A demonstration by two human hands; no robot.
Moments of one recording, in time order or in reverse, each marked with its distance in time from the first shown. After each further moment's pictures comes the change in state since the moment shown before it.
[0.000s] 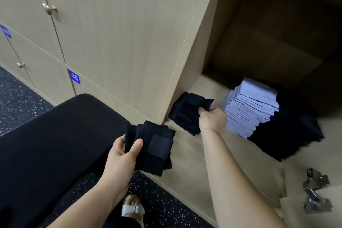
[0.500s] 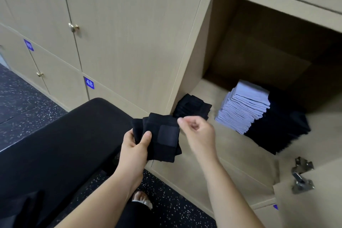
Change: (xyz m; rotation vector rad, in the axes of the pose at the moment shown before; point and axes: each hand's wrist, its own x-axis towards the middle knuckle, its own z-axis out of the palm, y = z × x) left_hand -0.037 0.022 0.004 -0.067 -0.002 0.060; right_hand -0.123 -0.014 -0.056 0.128 -0.371 -0.230
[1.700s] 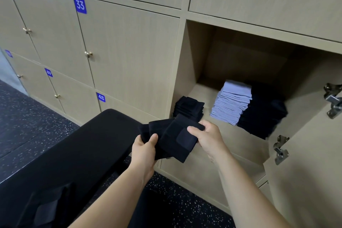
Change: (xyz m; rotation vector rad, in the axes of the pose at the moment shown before) left_hand -0.073 0.025 0.003 0.042 0.000 -0.058; right_hand -0.057 -0.015 -0.054 0.170 -0.176 0.118
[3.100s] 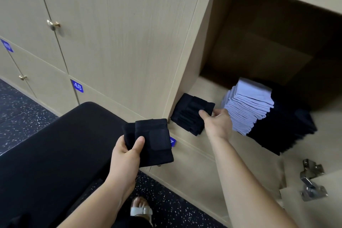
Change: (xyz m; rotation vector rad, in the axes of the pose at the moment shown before) left_hand 0.106 -0.018 -0.008 0.076 0.033 0.054; right_hand 0.163 0.033 0.006 -0.398 0.557 0.098
